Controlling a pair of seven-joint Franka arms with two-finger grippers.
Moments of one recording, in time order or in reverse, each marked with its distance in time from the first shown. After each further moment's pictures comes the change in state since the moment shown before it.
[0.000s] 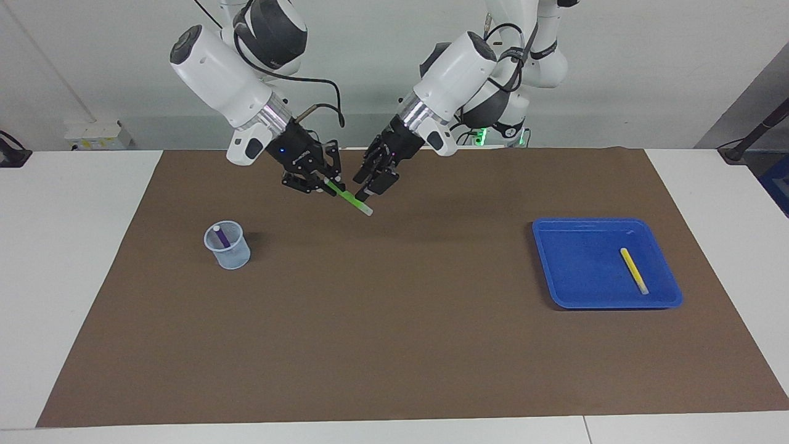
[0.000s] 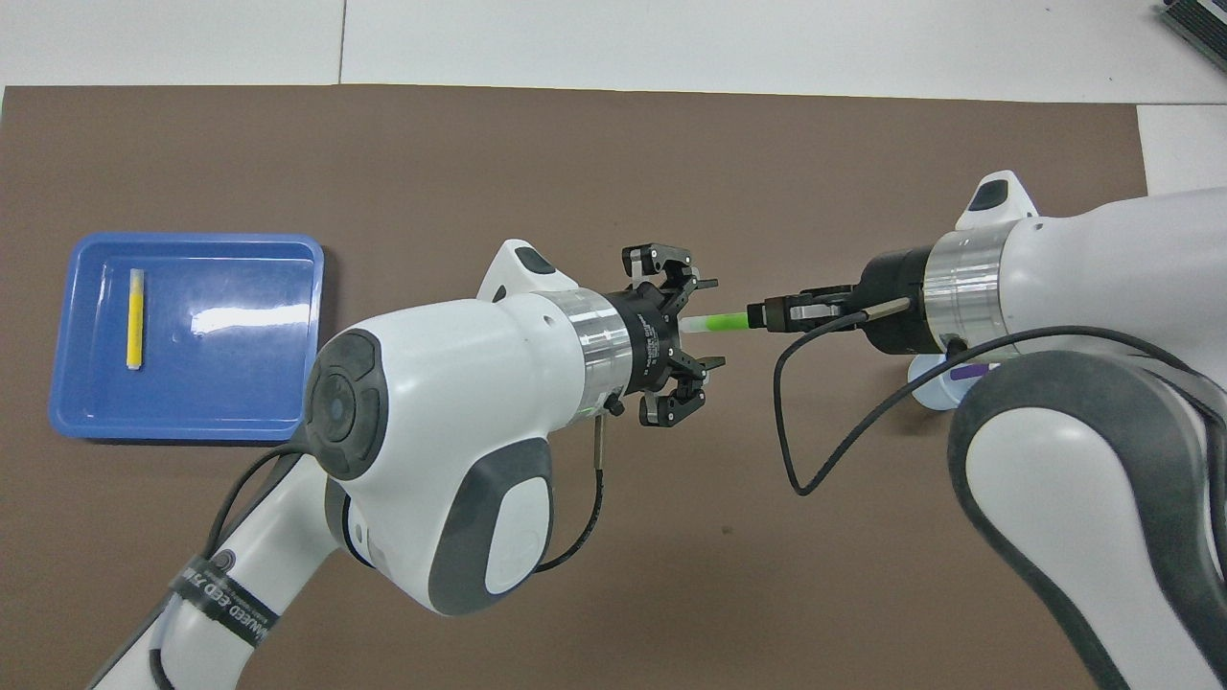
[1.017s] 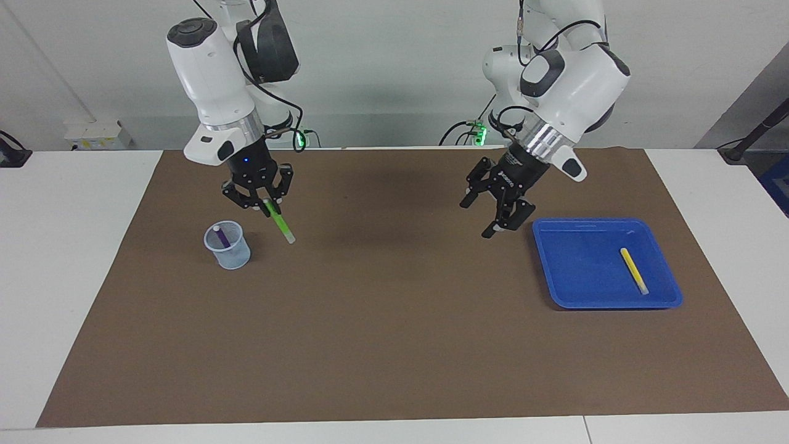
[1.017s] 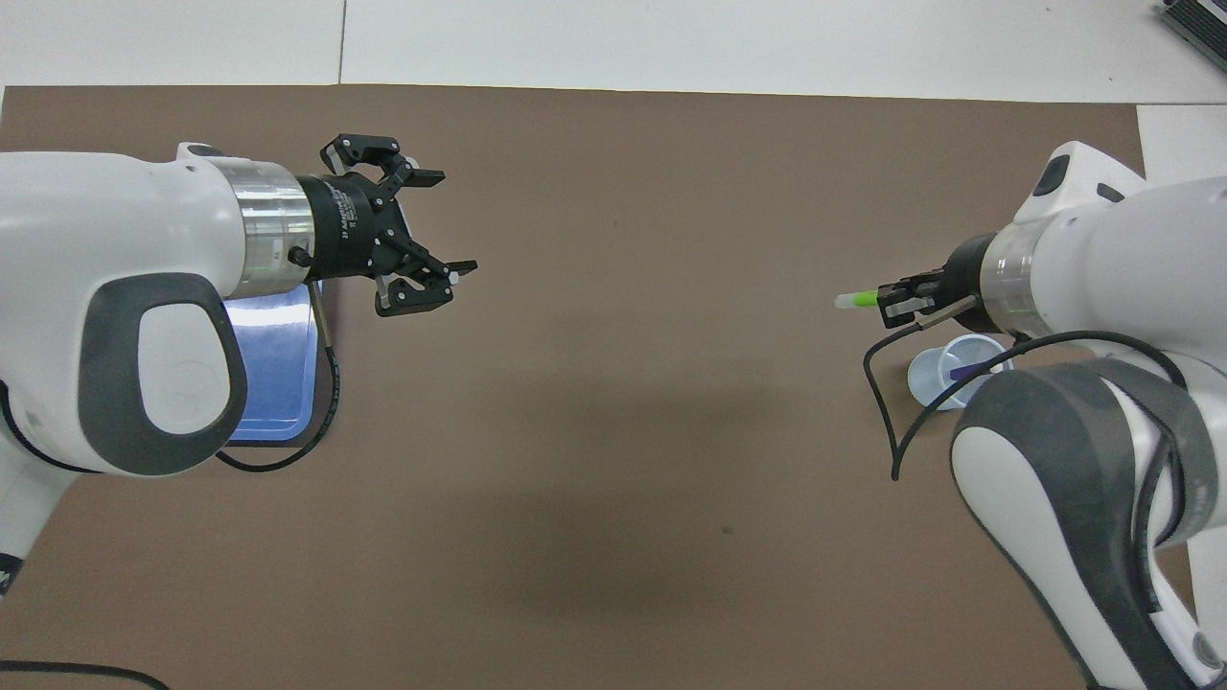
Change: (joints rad) left arm 0.371 -0.049 0.030 -0.004 0.001 -0.220 0.012; right arm -0.063 0.000 -0.002 0.005 -0.506 -0.008 -0.063
